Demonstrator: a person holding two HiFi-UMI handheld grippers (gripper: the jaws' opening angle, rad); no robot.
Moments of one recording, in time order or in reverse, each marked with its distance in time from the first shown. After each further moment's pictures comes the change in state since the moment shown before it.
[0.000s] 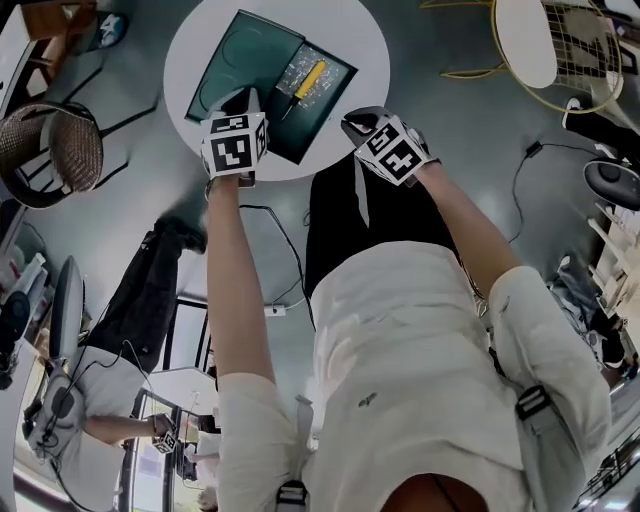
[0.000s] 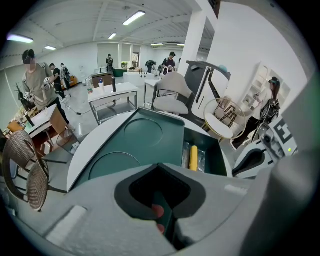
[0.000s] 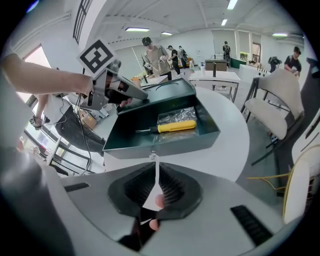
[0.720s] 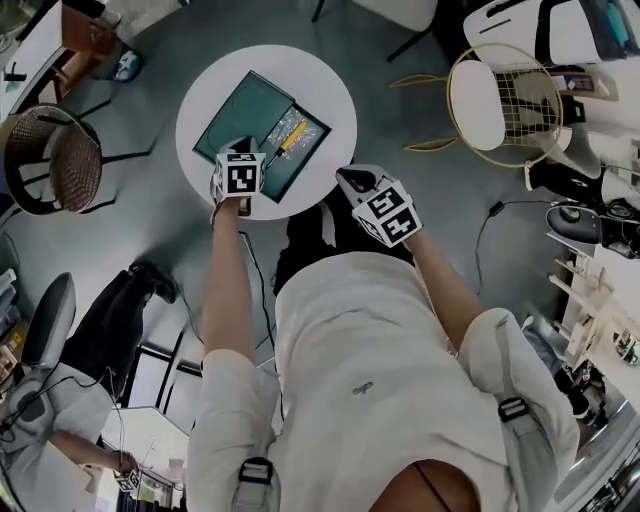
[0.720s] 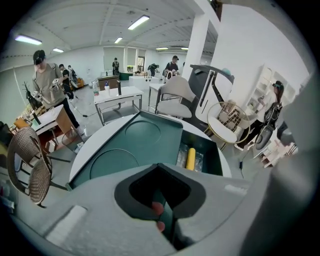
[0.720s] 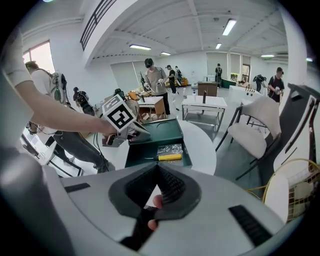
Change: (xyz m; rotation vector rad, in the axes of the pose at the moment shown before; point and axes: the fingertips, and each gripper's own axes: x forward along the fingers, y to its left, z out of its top) left arm -0.012 -0.016 -0.002 -0.034 -0.041 0.052; right arm -0.141 0.021 0.051 -0.033 -0.177 -0.123
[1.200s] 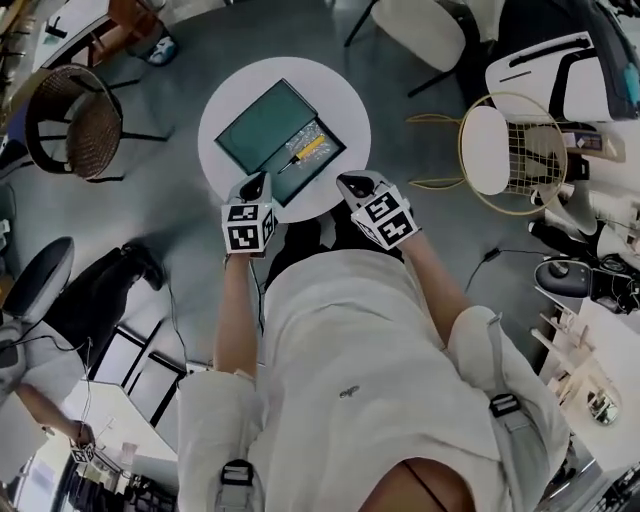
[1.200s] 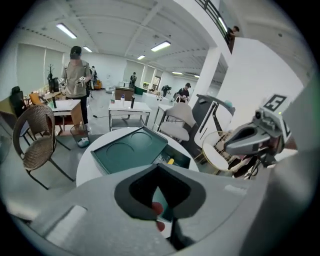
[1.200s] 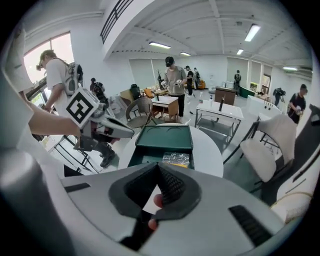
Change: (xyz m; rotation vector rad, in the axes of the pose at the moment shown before) left arm -0.105 -0.045 -0.011 -0.232 -0.229 -0.007; right arm 0.004 -0.002 0.028 -0.183 0.010 0.098
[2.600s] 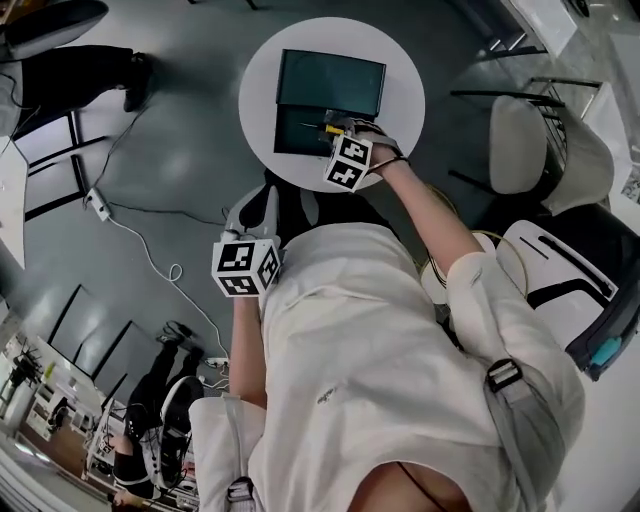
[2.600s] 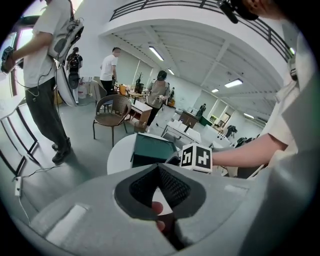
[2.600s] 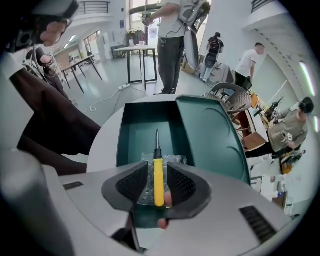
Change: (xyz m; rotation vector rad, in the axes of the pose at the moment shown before) left arm -0.094 -0.102 -0.017 -0.686 -0.300 0.571; right arm 0.167 -0.011 -0.019 -1.275 0.355 0.428
